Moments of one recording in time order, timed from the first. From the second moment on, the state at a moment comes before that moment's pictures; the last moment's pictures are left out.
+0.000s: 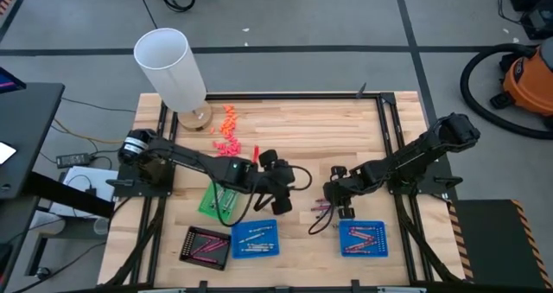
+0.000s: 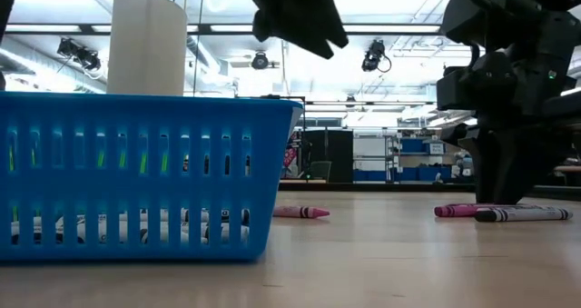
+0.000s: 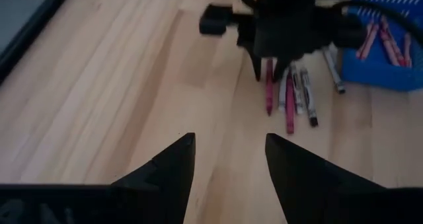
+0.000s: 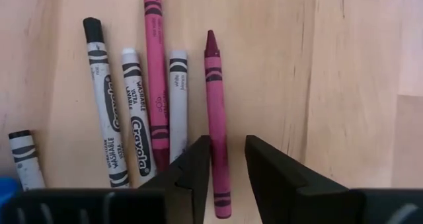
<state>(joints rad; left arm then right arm) -0.24 1.79 1.48 -0.49 -0.43 -0.31 0.29 1.48 0.59 -0.33 0.10 0.21</state>
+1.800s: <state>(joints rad) -0.26 1.89 1.48 -0.28 -0.50 -0.14 0.44 1.10 0.61 -0.29 0.35 0.13</state>
